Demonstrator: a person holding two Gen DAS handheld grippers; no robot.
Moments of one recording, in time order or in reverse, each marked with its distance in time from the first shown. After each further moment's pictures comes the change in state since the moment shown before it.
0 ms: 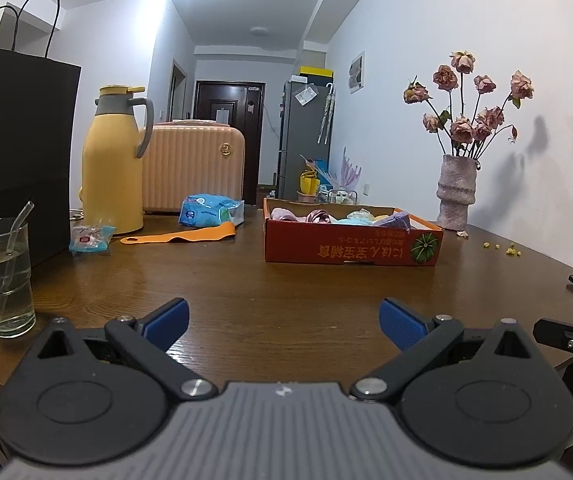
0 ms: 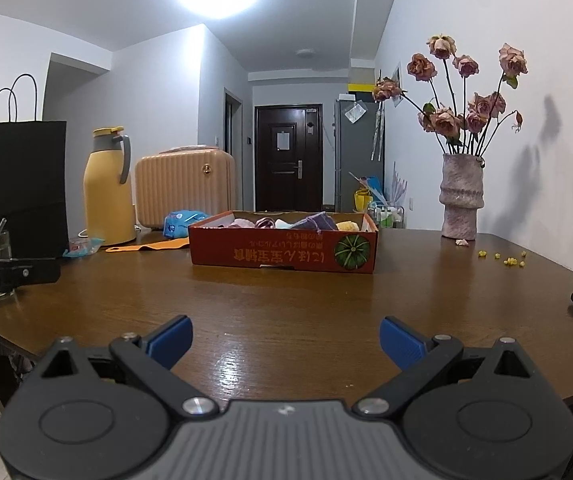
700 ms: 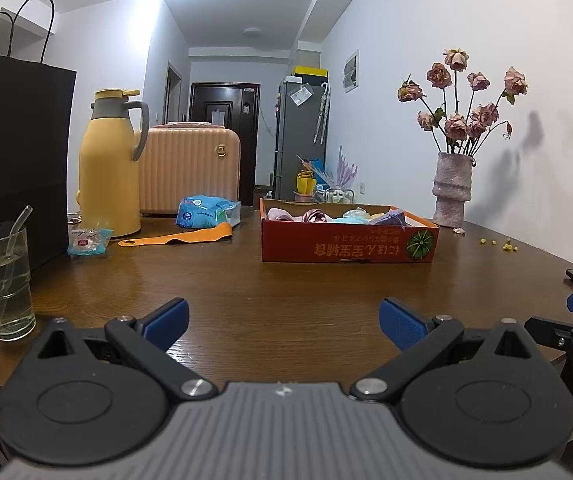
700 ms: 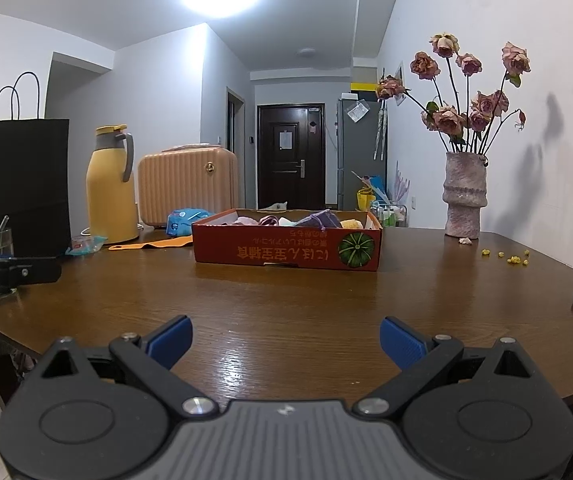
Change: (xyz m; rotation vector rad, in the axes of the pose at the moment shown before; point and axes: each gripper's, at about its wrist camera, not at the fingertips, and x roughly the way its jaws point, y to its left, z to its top) left arm -0.003 -0.003 -0.004 0.018 -0.004 -0.008; right arm 0.005 0.001 -0.001 -0.002 0.007 0.008
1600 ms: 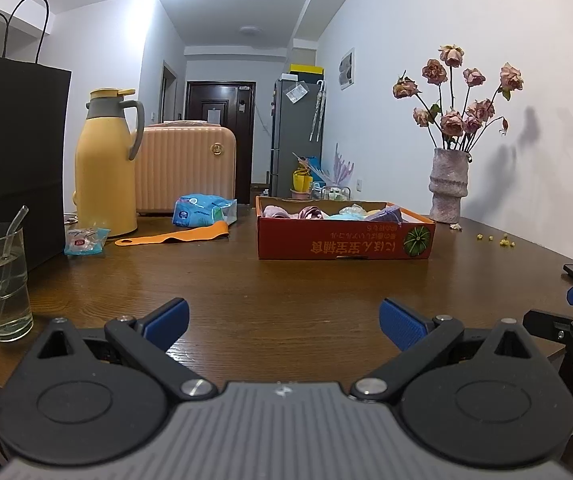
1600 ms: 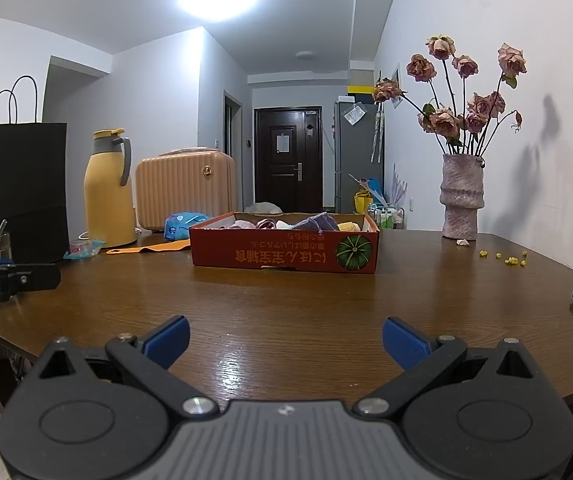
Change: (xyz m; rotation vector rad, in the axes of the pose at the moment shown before) left arm 0.000 -0.001 0.001 0.010 0.009 -0.008; right arm -0.003 0.001 -0.002 0.007 -0.013 -0.007
